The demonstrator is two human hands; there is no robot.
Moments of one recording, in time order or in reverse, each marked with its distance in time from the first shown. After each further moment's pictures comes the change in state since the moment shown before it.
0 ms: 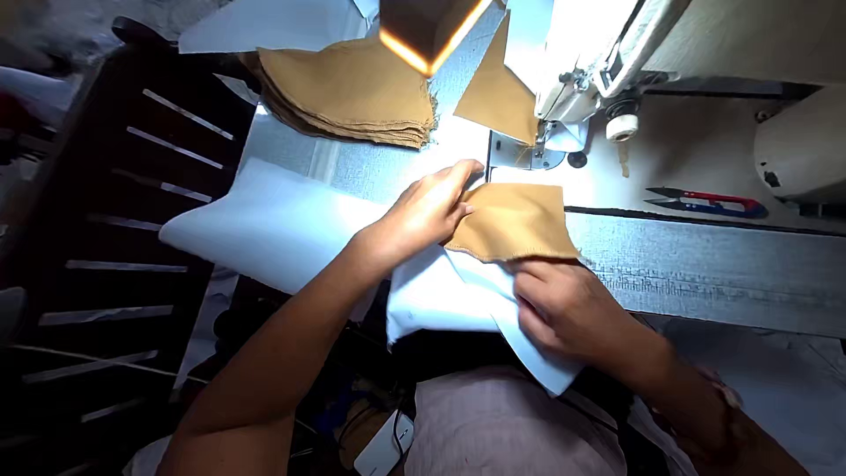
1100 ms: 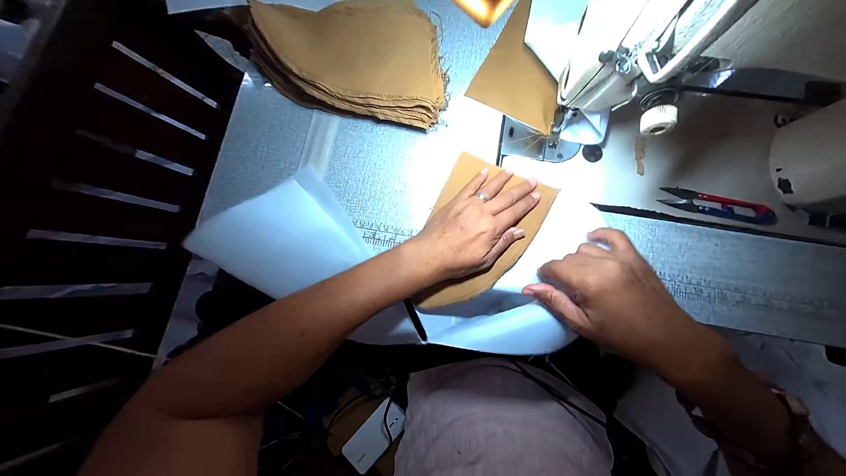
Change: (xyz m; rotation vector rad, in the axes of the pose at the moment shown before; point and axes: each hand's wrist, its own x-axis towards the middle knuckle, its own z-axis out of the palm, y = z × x) left_hand -0.006 0.007 0.058 0.181 0.059 0.326; right_hand 0.002 0.012 -0.031 -0.206 -0.114 0.076
